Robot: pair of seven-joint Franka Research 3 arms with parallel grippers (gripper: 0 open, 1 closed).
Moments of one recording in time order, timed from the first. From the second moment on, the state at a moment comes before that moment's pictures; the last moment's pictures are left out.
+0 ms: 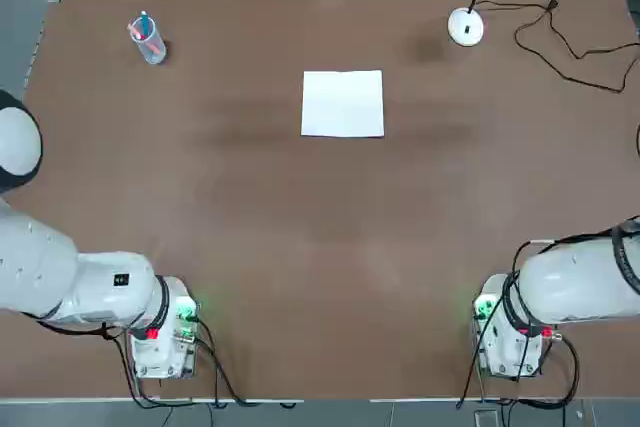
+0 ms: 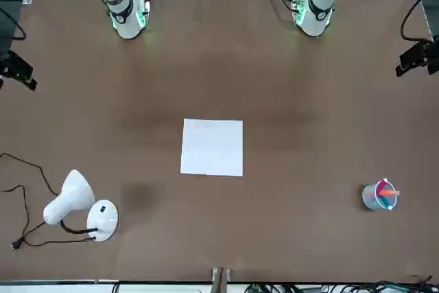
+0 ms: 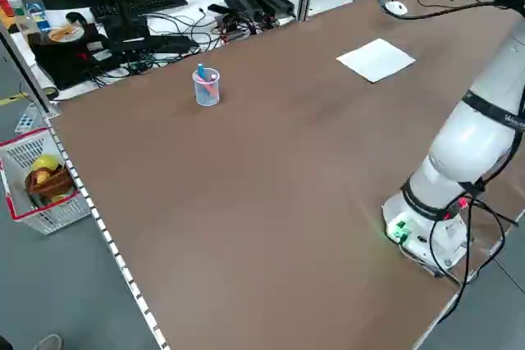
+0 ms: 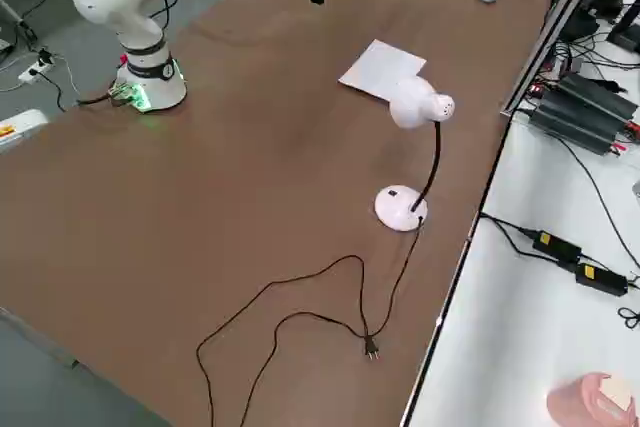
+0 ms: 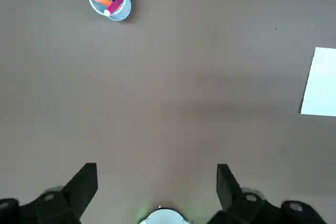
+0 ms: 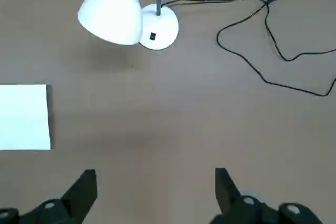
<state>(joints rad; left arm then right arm) 0.04 0.04 0.01 -1.42 -0.03 1.39 0.00 0.03 0.04 -0.08 -1.41 -0.01 1.49 -0.01</state>
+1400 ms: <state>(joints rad) -0.02 0.27 -0.31 -1.44 -0.09 1.70 -0.48 0.18 0.04 -0.07 -1.45 0.06 1.51 0.04</state>
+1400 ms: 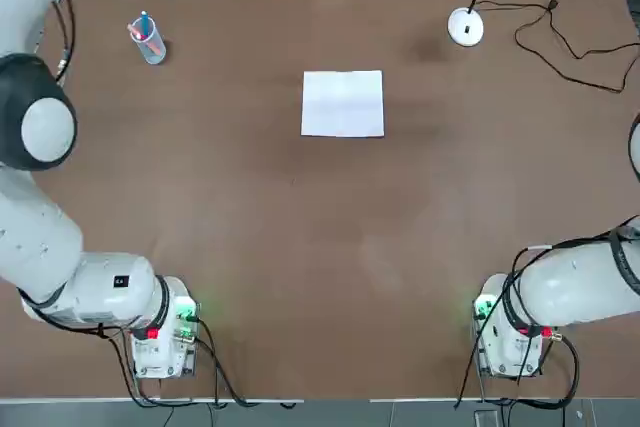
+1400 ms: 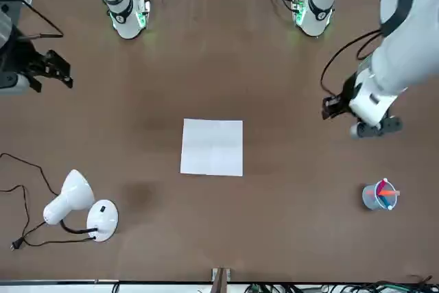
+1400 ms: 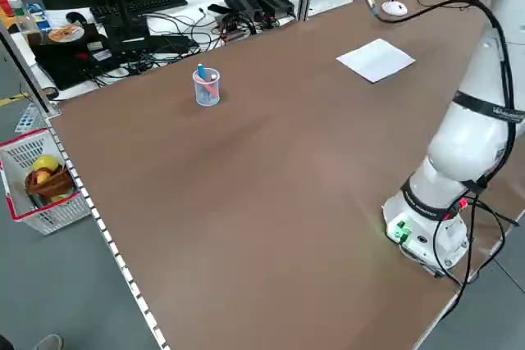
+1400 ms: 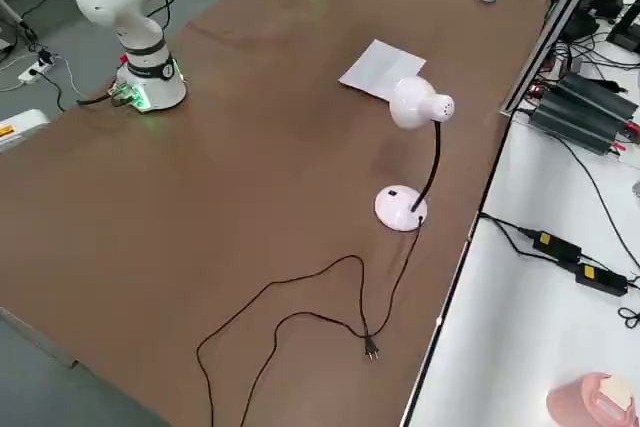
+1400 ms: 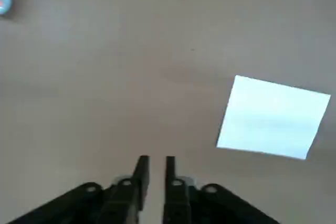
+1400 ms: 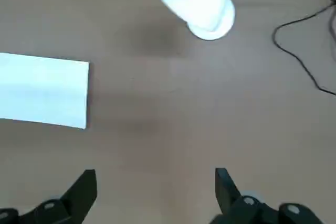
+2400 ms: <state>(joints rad) -0.32 0.68 -0.31 -1.45 0.14 2.28 -0.92 0.35 0.21 -0.07 -1.70 0.21 1.96 0.15</state>
